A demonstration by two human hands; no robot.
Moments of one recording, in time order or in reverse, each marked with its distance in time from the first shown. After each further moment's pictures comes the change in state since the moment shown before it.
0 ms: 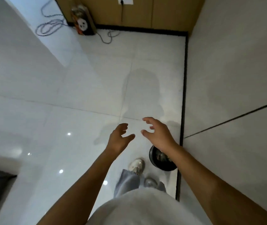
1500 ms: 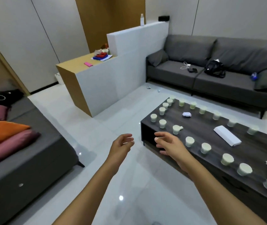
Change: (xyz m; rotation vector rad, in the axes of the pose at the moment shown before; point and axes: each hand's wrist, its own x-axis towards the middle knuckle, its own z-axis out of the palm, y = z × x) left_hand -0.905 -0.648 -0.478 -1.062 1.930 -0.320; right_hand -0.755 -0.400 0.920 -0.362 -1.755 -0.730
